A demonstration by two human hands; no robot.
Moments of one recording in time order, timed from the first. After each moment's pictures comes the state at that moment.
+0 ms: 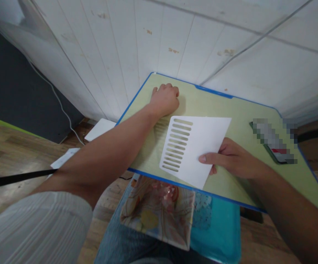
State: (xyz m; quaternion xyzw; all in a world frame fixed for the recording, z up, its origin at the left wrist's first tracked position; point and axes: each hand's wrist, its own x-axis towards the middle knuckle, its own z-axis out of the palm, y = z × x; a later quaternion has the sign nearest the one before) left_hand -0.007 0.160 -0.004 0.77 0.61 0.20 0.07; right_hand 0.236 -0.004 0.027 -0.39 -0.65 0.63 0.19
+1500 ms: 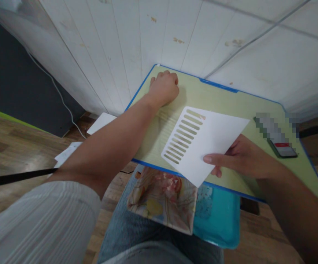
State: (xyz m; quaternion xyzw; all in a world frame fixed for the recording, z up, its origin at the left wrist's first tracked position) left_hand -0.022 0.167 0.004 0.73 0.63 0.20 0.13; right_hand 0.236 -0.019 0.043 -0.42 -0.67 0.59 0.17
